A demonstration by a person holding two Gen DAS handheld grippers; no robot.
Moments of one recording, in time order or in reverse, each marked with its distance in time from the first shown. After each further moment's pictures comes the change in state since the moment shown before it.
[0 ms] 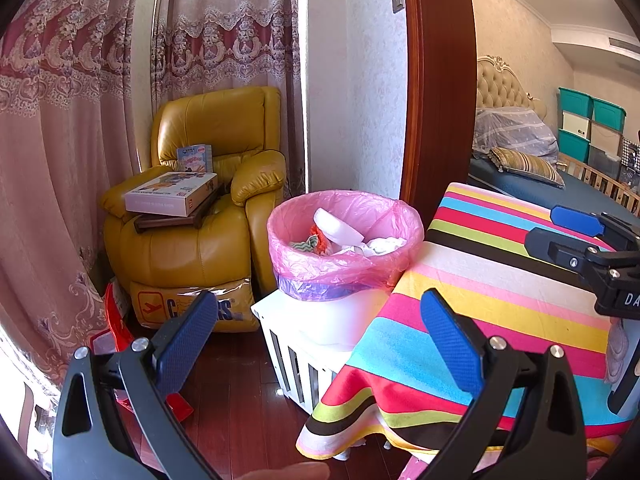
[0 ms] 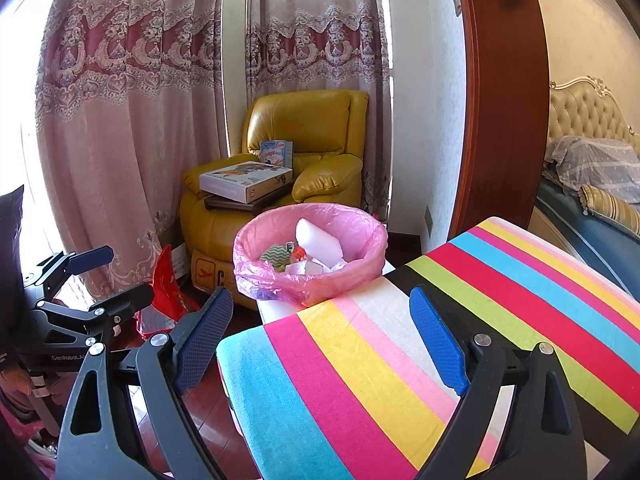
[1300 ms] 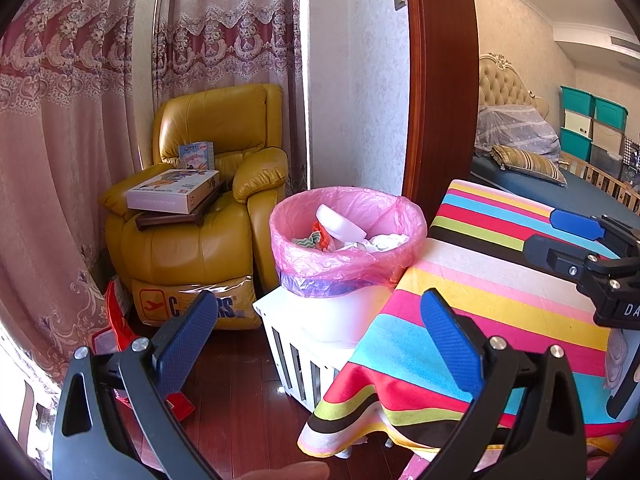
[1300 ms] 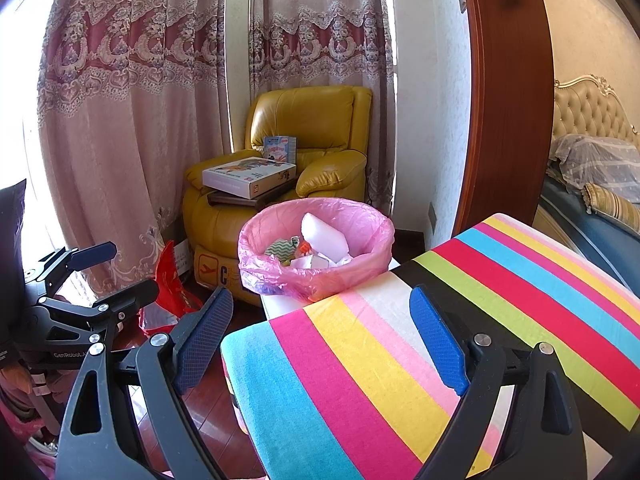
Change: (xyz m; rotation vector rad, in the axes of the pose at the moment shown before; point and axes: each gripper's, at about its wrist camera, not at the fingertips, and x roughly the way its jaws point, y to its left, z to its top) left arm 0.000 0.004 -0.001 0.002 0.003 0.005; right arm 0.003 0.004 -0.005 -0.005 0.009 0.009
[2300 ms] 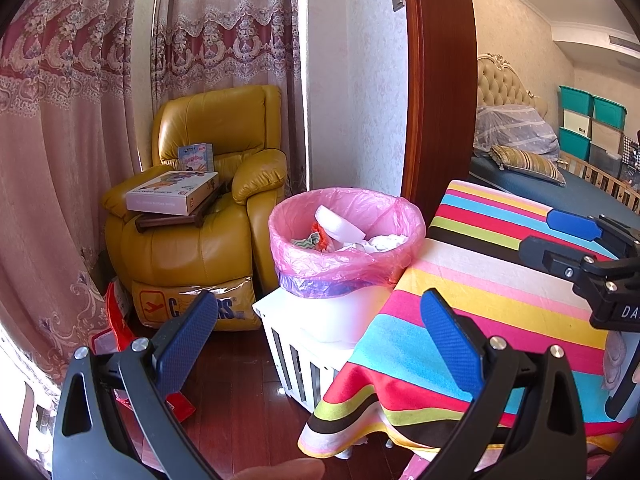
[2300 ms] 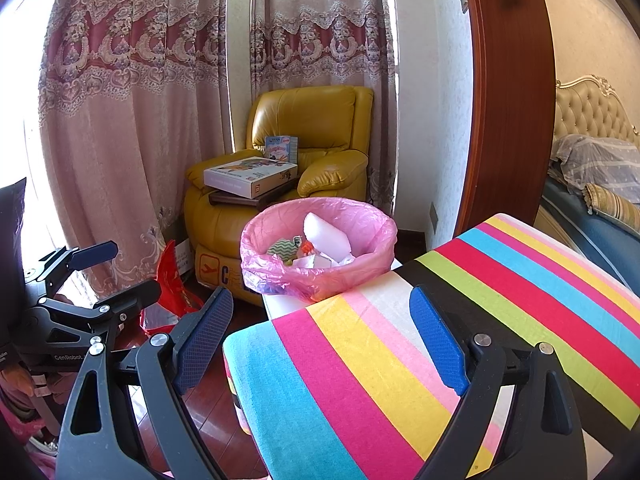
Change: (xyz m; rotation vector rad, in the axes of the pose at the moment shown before) left arm 0.001 -0.003 -0.002 0.006 -0.003 0.003; right arm 0.001 0.002 0.000 0.001 0.001 0.000
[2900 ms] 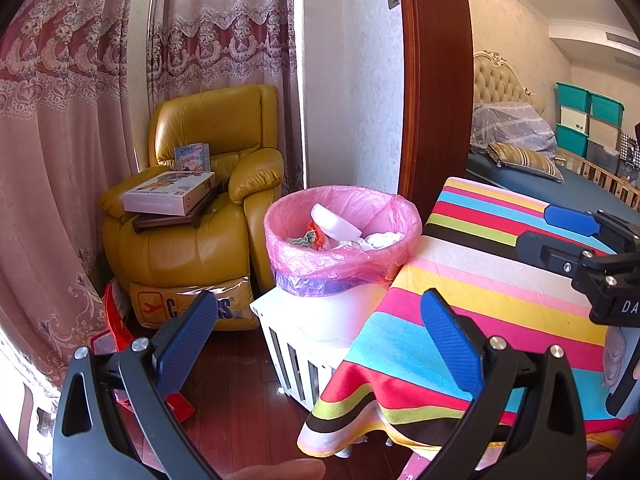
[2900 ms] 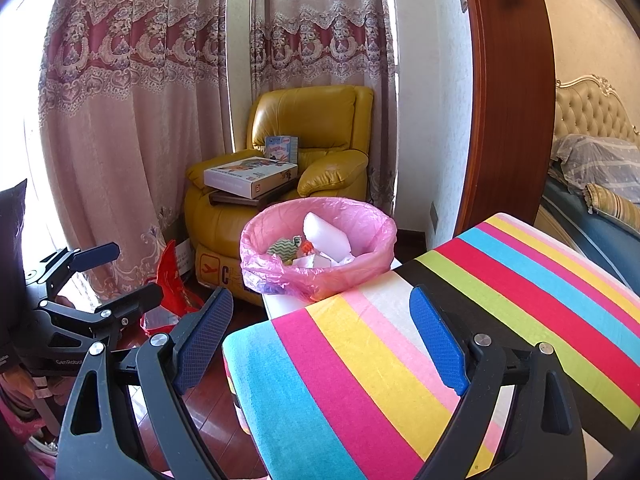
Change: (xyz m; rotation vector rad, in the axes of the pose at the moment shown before) left arm 0.005 -0.004 0.000 0.012 0.009 -0.009; right arm 0.000 0.004 -0.001 -0.001 0.002 0.002
